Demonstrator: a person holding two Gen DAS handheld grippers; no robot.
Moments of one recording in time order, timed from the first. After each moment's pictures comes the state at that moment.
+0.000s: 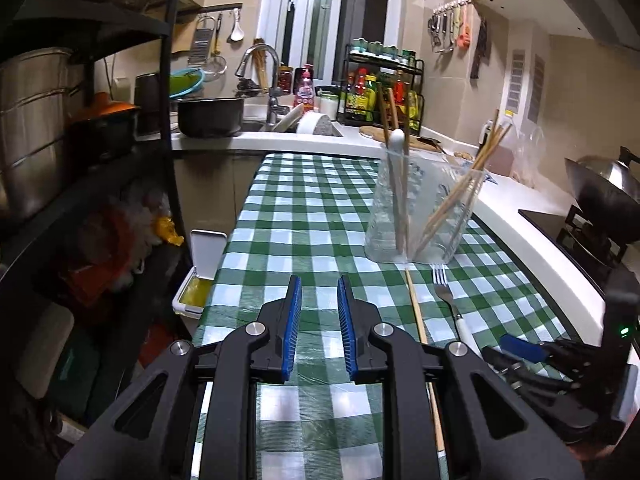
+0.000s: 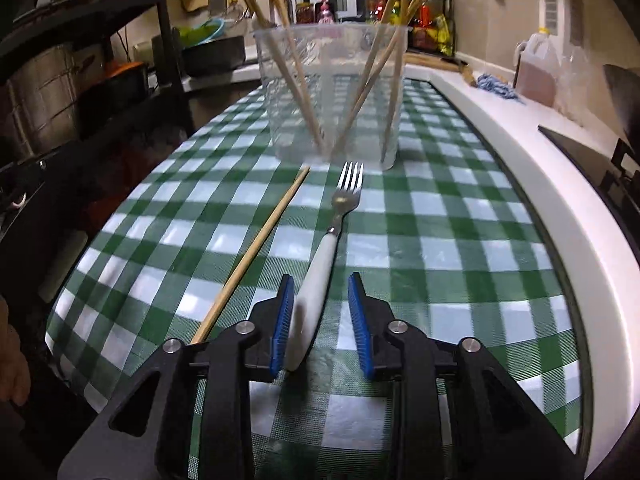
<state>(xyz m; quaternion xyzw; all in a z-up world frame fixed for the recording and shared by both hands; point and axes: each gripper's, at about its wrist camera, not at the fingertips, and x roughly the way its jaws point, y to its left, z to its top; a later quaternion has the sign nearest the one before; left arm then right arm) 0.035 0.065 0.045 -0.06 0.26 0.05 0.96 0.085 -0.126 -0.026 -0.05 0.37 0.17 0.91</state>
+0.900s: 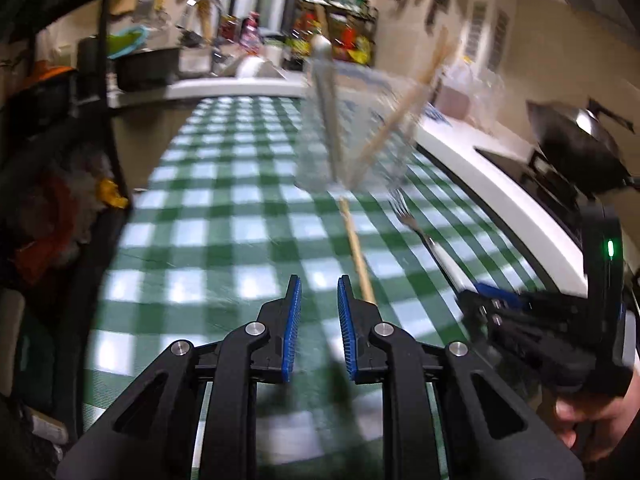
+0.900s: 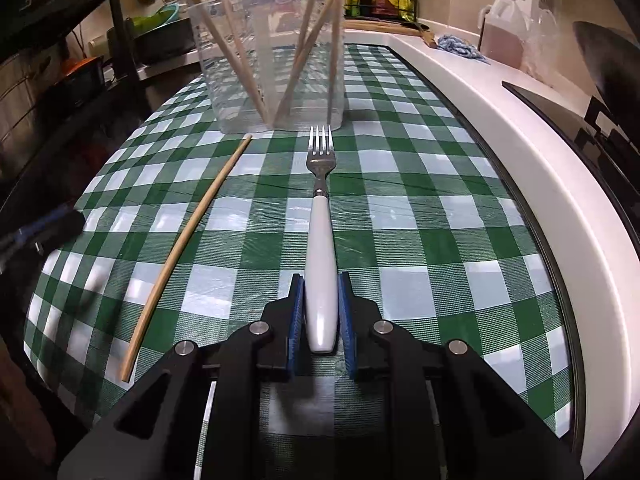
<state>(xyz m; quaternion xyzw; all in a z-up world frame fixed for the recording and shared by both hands) 0.051 0.017 -0.007 -0.06 0.34 -0.06 0.94 0.097 -0.151 -0.039 -0.03 0.42 0.10 0.90</state>
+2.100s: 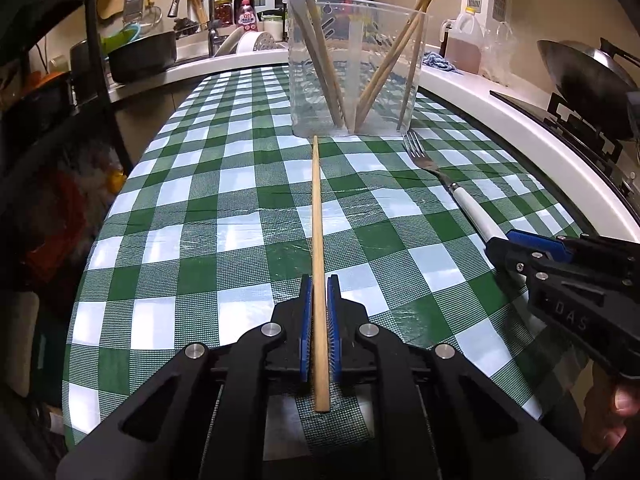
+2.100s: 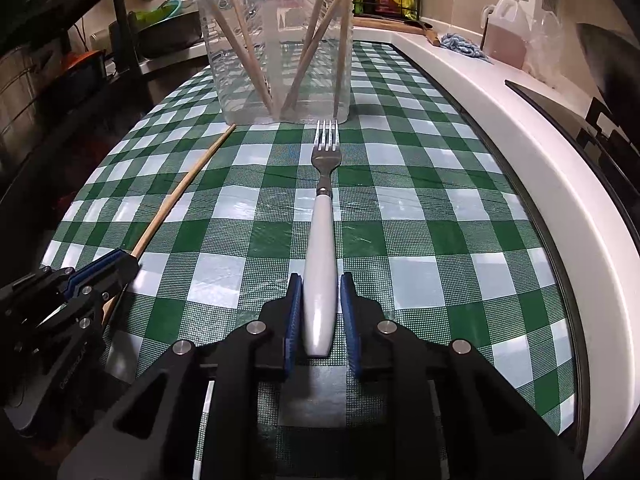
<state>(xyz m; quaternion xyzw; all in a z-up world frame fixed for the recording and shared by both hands) 0.053 -0.003 -0.041 -0.01 0.38 -0.01 0.92 0.091 -0.143 -0.042 -0.04 0.42 0.10 0.90</state>
